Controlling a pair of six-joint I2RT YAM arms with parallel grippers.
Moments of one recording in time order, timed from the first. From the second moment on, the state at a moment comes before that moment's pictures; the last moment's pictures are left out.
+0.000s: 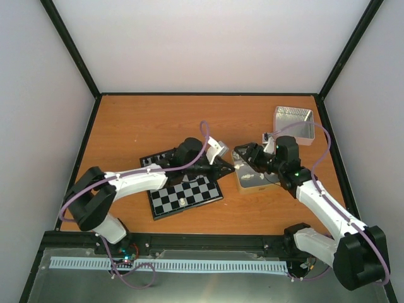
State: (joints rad) left arm -0.85 1.58 0.88 0.28 0.50 -0.31; right arm 0.31 1.04 0.62 -0.08 -0.50 0.97
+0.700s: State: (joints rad) left arm -0.74 1.36 0.86 0.11 0.84 -0.18; right arm 0.31 0.84 0.52 0.15 -0.87 0.81
